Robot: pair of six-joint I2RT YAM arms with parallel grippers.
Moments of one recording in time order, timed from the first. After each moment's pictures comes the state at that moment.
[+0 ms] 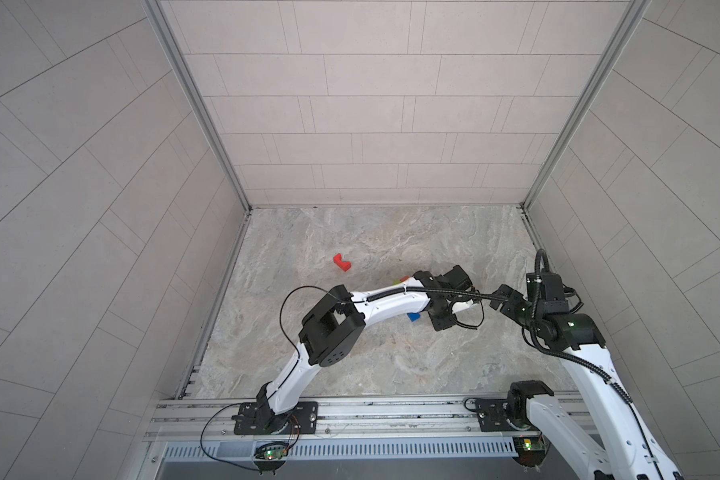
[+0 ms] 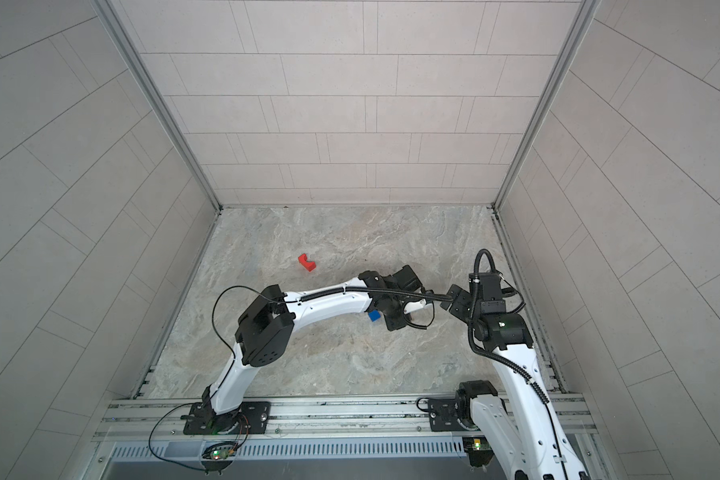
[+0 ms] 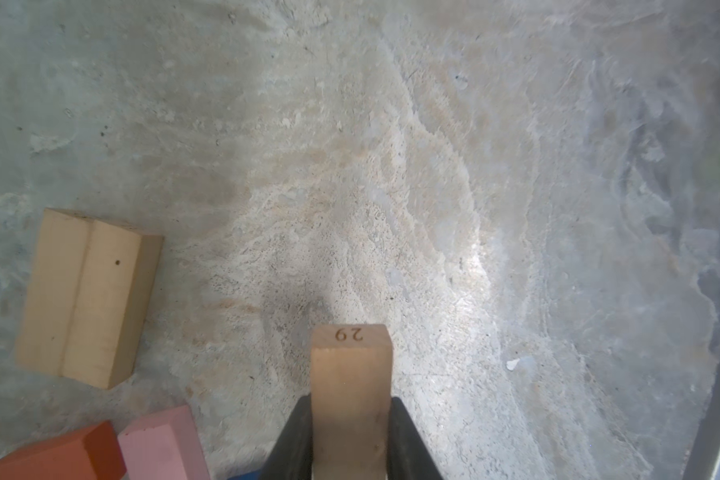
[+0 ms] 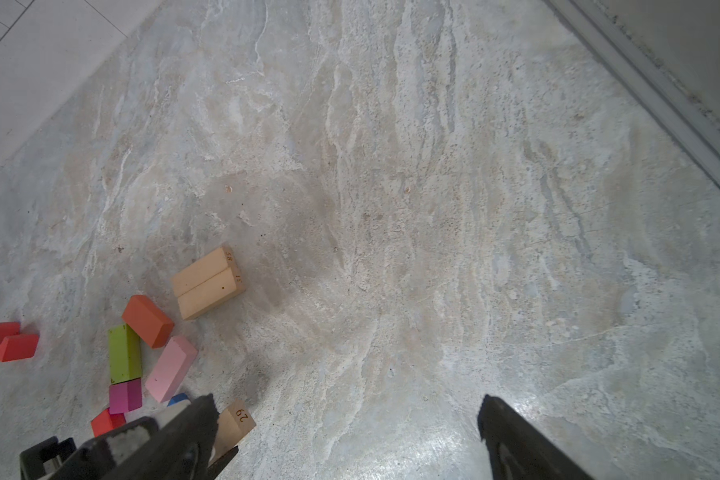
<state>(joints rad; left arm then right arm) -1.05 2.20 1.79 -0.77 0.10 0.27 0.00 0.77 0.76 -0.89 0.10 0.61</state>
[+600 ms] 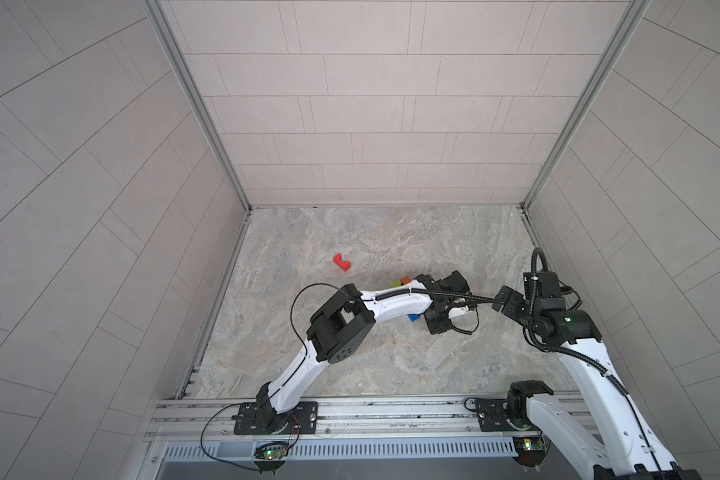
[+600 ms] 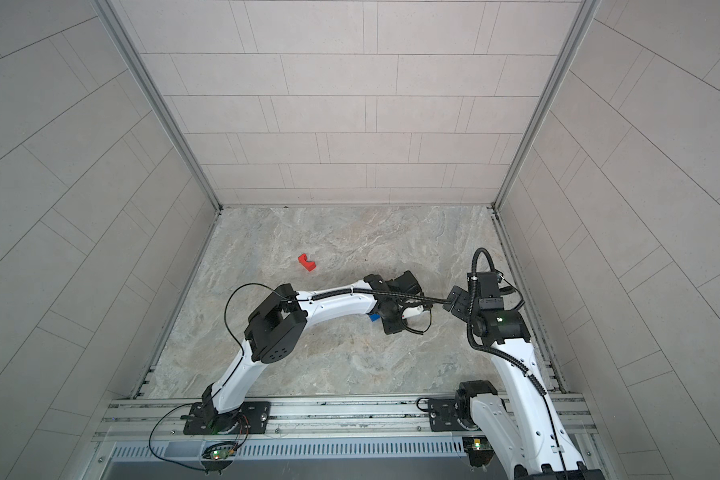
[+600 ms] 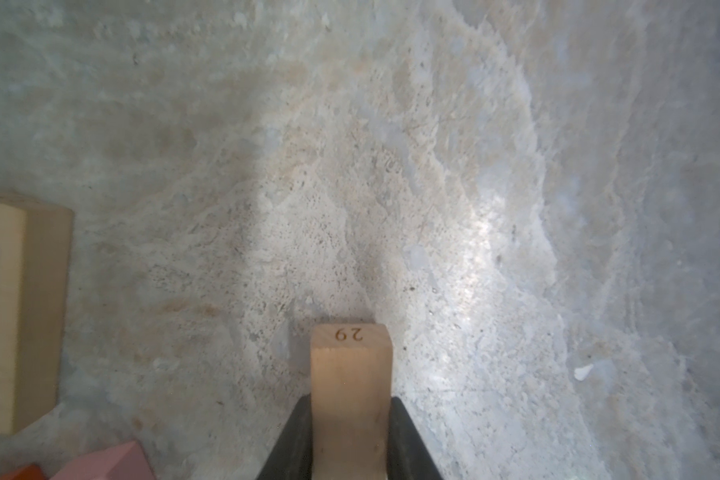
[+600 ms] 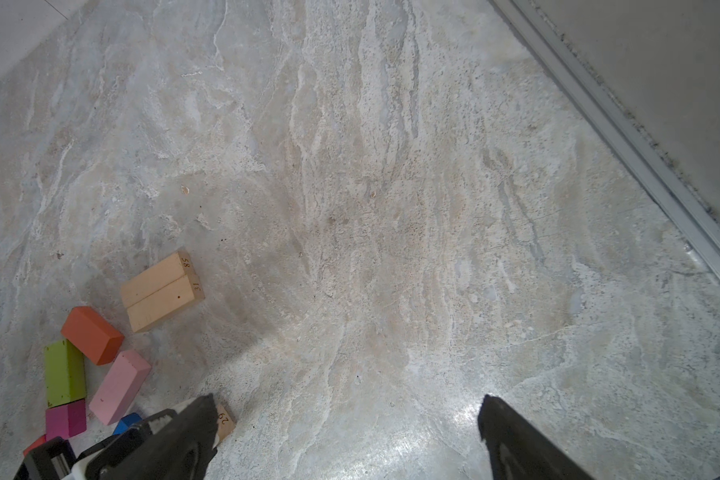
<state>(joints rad) -1.05 2.27 1.79 -0.77 0.09 0.31 0.00 0.80 0.76 -0.90 0.16 0.58</state>
